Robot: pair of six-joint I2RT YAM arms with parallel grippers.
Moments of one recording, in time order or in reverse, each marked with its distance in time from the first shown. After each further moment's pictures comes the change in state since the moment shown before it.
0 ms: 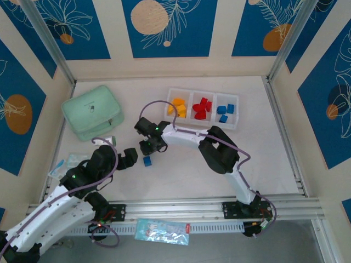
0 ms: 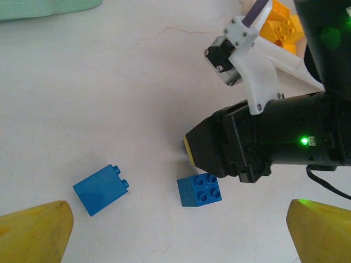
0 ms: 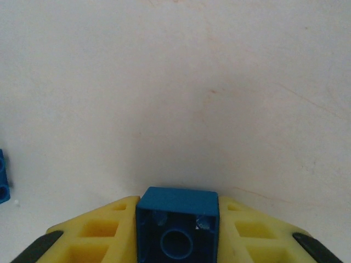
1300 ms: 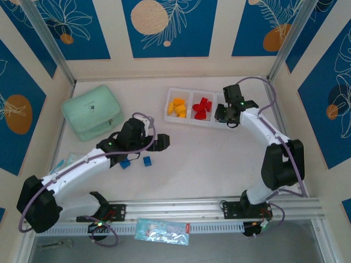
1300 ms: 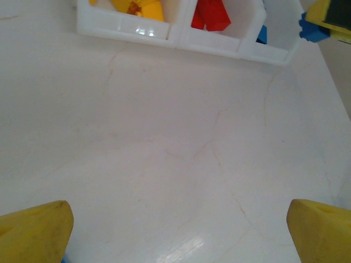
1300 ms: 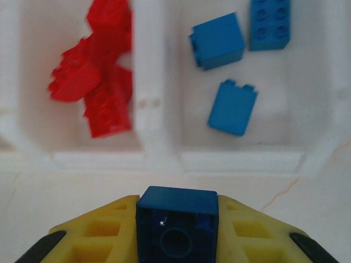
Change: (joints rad) left arm 0.002 0.599 0.212 0.444 0.402 0.185; right arm -0.755 -0.600 -0.445 0.009 0.095 0.040
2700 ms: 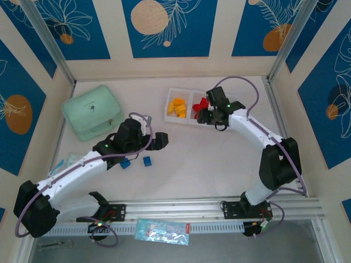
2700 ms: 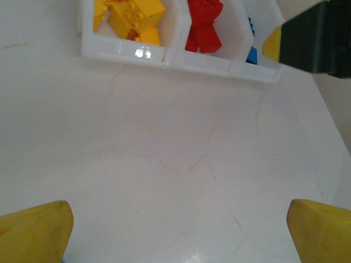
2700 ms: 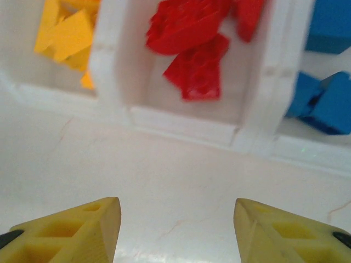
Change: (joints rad) left arm 0.004 -0.085 -0.037 0.016 -0.041 -0.002; right arm 0.219 -0.013 0.009 -0.021 -0.027 -0.055
